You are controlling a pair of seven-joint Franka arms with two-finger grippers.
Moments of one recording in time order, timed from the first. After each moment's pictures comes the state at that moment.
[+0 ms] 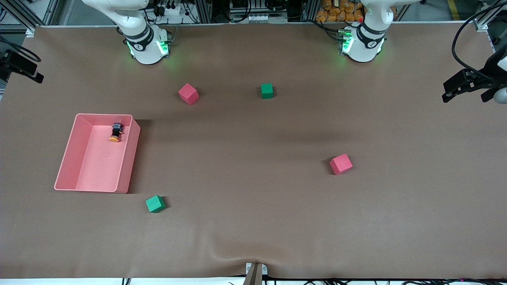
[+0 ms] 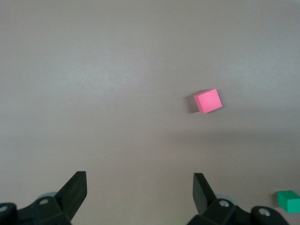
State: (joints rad) left arm 0.10 -0.04 -0.14 -1.55 0.02 1.55 -0.03; right arm -0.06 -0.08 -0.02 -1.50 0.02 1.34 0.07
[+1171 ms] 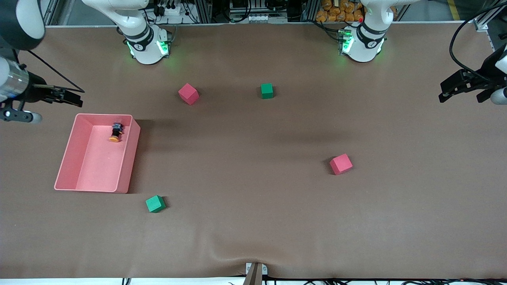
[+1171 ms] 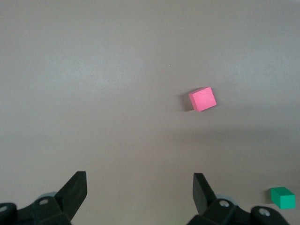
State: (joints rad) left arm 0.10 -0.03 -0.14 -1.55 0.00 1.55 -0.03; right arm -0.06 -0.08 -0.02 -1.93 -0.03 1.63 0.07
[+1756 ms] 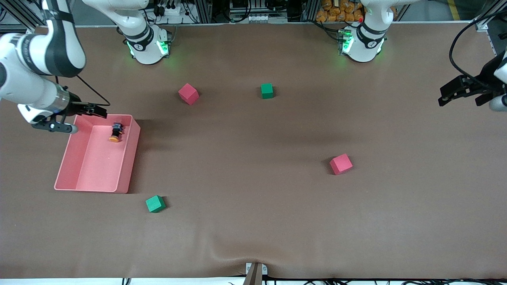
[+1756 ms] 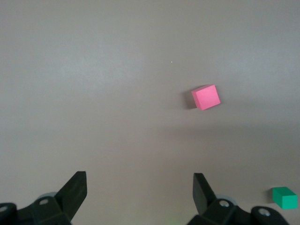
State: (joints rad) left arm 0.11 0.00 -0.14 -1.56 0.00 1.55 -0.03; right arm -0.08 -0.07 -0.03 -2.28 -0.03 2.02 0.05
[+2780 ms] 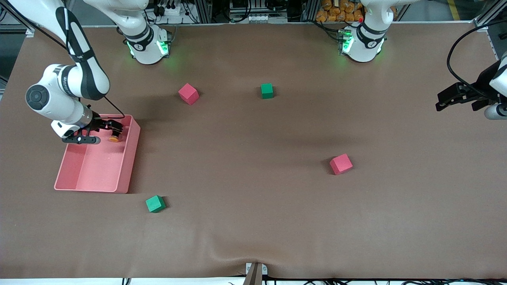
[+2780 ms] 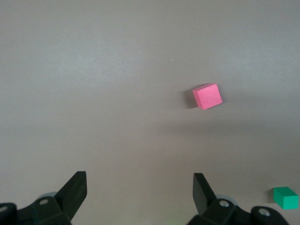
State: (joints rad) left arm 0.11 0.02 -0.13 -1.55 0.00 1.55 -0.03; right arm -0.14 0.14 -0.03 -2.44 -0.03 2.48 -0.12
